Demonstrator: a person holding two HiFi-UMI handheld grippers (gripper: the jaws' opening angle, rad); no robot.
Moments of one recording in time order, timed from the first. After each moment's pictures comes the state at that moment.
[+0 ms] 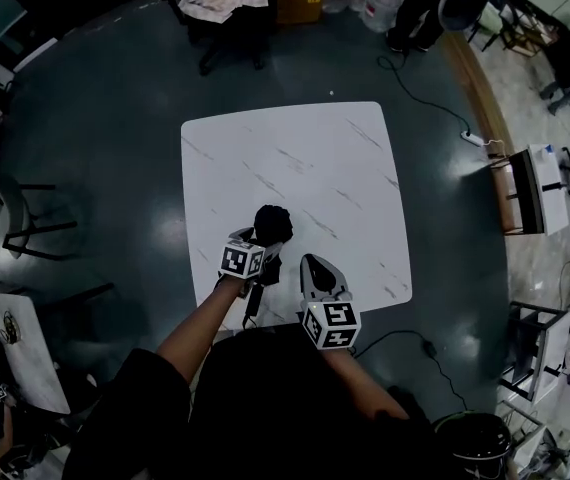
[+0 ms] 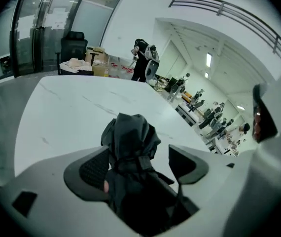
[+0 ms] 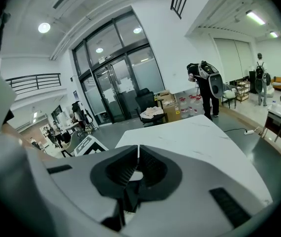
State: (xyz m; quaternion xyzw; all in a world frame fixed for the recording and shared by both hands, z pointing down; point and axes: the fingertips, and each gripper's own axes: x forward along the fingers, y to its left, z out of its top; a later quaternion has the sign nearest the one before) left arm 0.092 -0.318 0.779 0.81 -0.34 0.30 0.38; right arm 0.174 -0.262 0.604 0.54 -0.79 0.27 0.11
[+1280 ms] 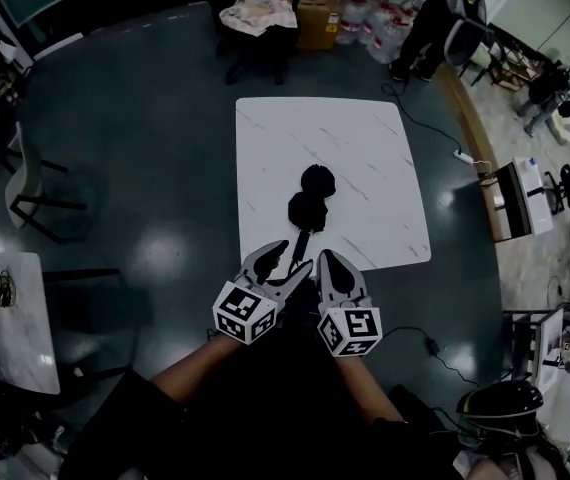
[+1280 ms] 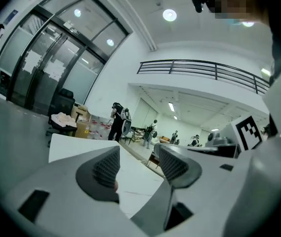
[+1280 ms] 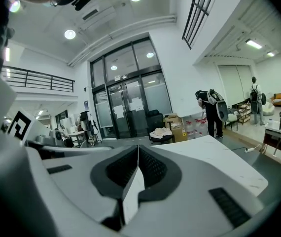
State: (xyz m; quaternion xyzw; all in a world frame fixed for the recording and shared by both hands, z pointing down) left arm -0.020 -0.080 0.499 0.92 -0.34 0.00 0.21; right arm 0.031 -0.078 0.496 0.56 -0.81 0.15 0.04
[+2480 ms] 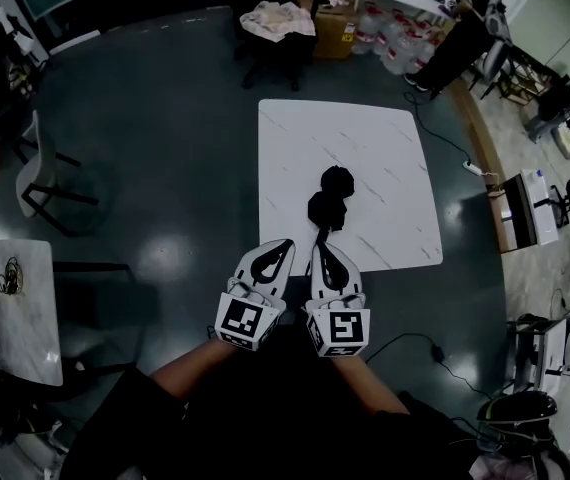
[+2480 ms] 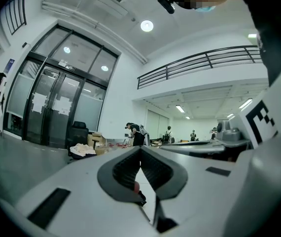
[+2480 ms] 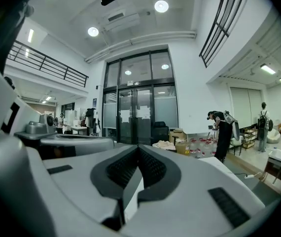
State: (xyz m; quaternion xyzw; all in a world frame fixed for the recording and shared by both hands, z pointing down) left arm -0.093 -0.060 0.453 0.90 -0.44 -0.02 0.05; right arm -0.044 -0.061 0.458 0.55 -0.83 0.04 0.06
